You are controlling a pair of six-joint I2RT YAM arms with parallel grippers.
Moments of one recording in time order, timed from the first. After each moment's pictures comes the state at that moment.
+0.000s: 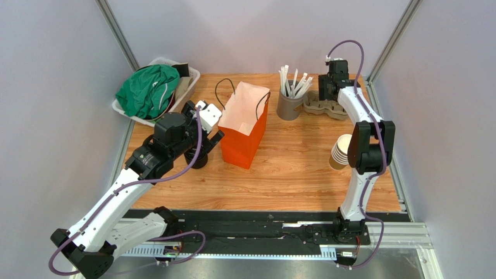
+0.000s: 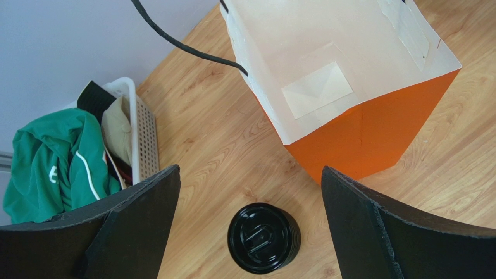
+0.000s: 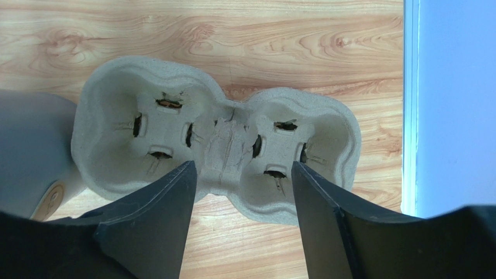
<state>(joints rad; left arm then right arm) -0.61 0.91 1.05 -0.47 -0.06 0.39 0.04 2.01 1.73 -0.49 0.24 -0.06</state>
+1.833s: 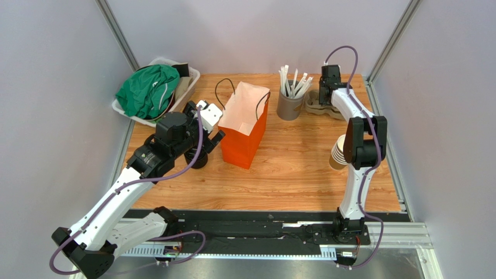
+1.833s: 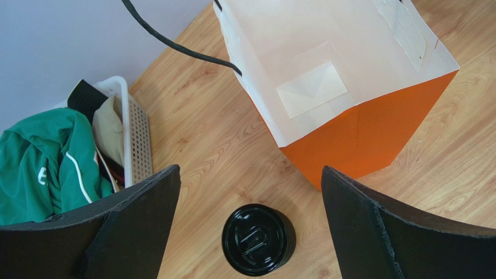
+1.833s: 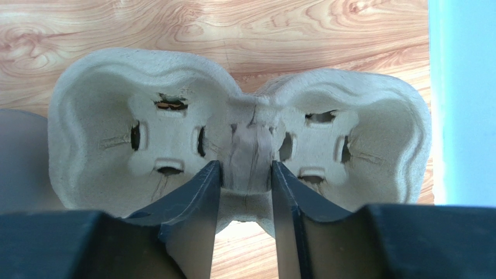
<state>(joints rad) -0.61 0.92 1.05 -0.47 -0.04 0.37 0.07 2.10 1.73 -0.48 0.34 0.05</state>
